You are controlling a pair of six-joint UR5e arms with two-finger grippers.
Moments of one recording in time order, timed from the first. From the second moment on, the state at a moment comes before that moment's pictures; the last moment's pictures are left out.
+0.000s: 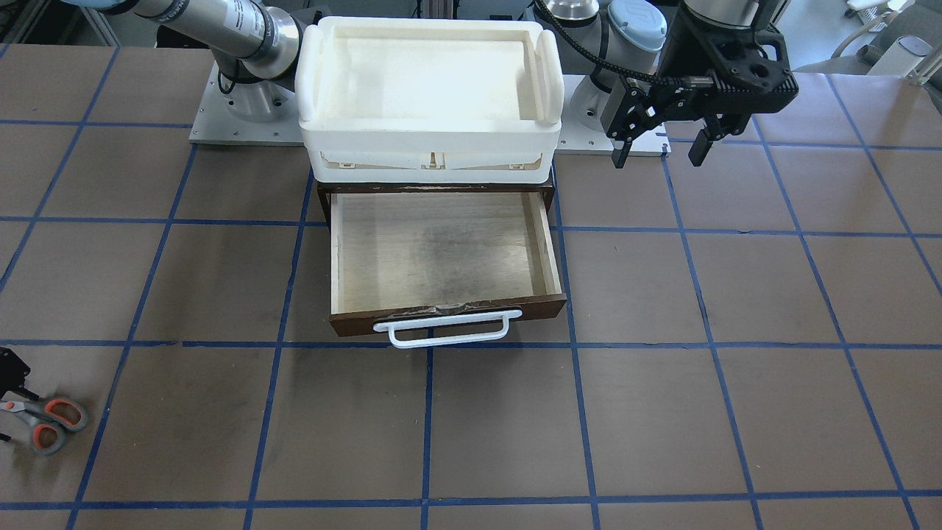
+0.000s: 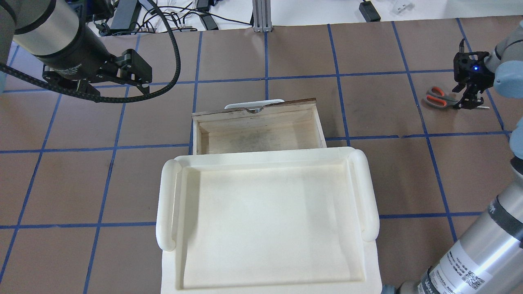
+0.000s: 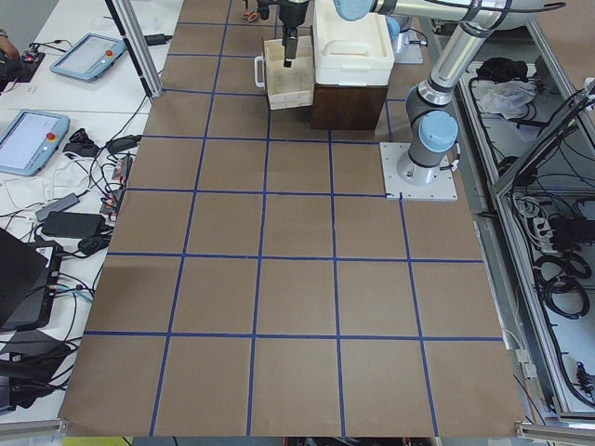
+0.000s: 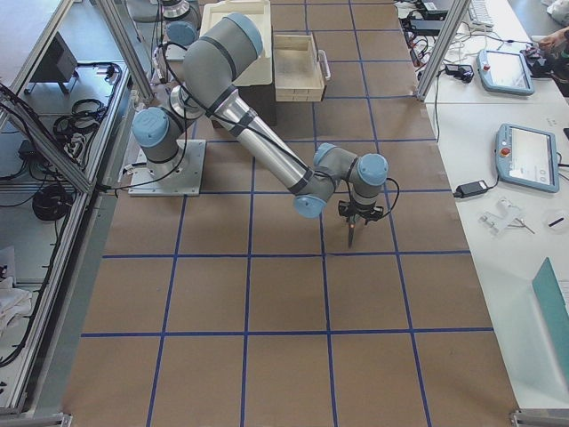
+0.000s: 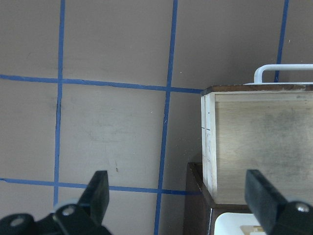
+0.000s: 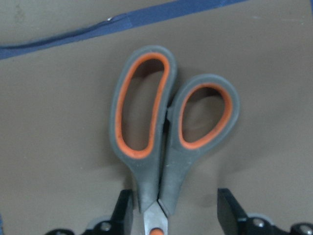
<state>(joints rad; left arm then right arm) -1.54 -1.45 -1.62 -1.51 1.56 -0.07 1.02 -0.90 1.50 -2.22 -1.50 -1.89</state>
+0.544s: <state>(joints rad) -1.54 -1.45 -1.62 -1.51 1.56 -0.07 1.02 -0.91 1.50 -2.22 -1.53 -1.89</state>
